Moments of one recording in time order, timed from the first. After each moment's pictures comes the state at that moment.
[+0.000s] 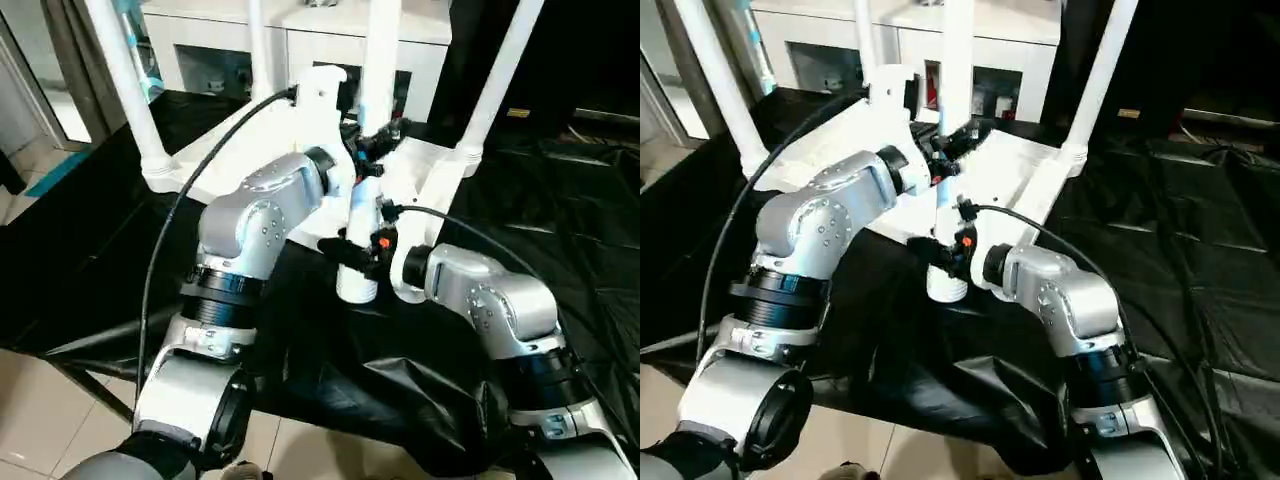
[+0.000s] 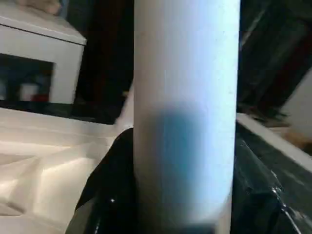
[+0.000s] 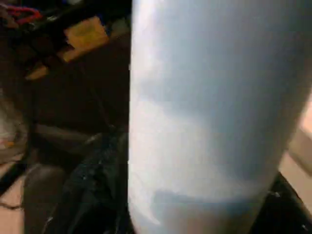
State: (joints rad) left arm -0.89 -0.01 0.06 0.28 -0.48 0.67 -0.36; right arm -0.54 -0.21 0.10 0.08 0.45 0.80 0.60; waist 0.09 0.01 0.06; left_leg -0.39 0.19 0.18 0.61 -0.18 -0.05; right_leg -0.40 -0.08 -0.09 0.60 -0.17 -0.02
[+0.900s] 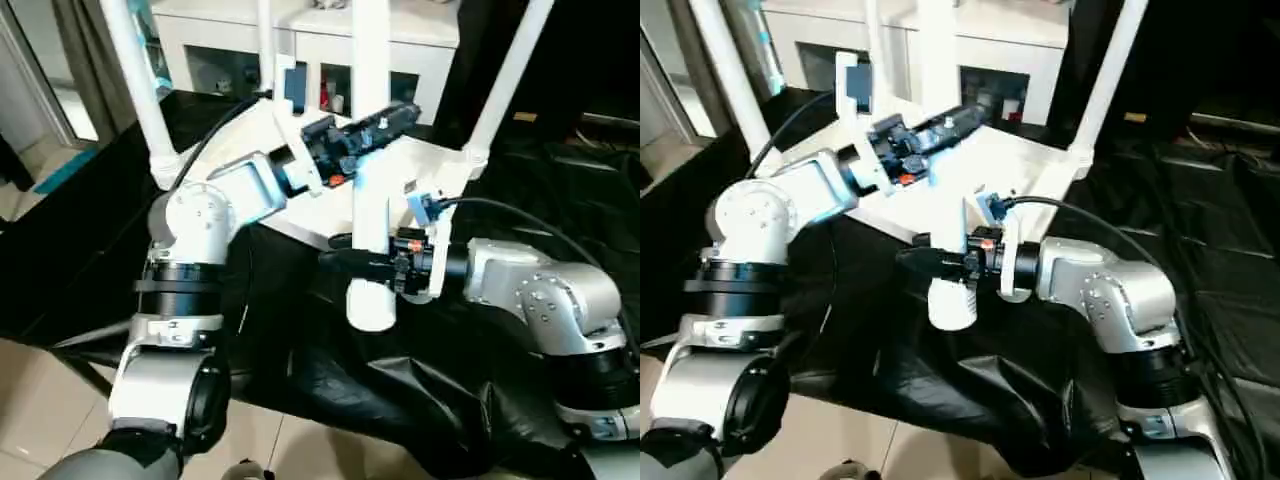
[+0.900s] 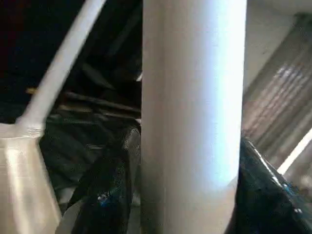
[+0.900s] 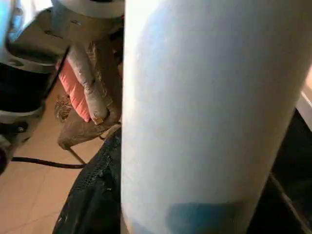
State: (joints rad) left arm -0.90 0.06 0.15 0.26 -0.72 0.85 -0.60; right arm -0.54 -0.35 0.08 -0.03 0.65 0.95 0.84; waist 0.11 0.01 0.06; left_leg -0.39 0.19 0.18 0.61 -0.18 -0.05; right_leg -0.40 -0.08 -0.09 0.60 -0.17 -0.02
